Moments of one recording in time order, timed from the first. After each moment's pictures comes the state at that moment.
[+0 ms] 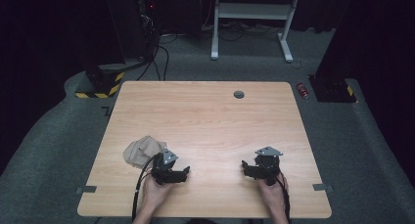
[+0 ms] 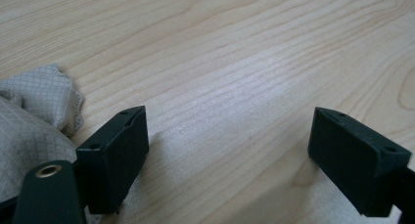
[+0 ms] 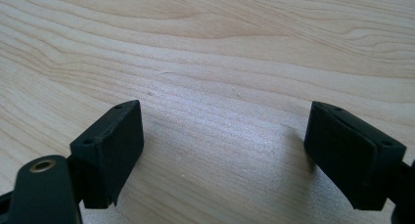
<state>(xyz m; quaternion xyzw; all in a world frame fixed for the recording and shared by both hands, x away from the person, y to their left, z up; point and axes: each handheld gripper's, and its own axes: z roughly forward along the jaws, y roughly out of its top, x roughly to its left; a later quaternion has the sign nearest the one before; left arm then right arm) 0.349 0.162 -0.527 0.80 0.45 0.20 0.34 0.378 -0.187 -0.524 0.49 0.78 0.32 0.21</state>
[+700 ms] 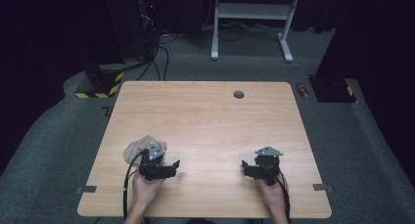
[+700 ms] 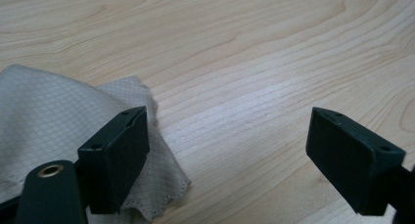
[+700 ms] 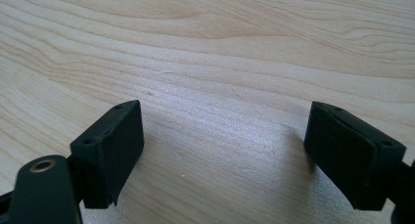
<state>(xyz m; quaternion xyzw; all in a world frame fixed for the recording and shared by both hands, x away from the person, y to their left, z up) 0.347 0.199 -0.500 0.76 0.49 0.21 0.37 0.378 -0.187 -0.524 0.49 0.78 0.32 0.21</state>
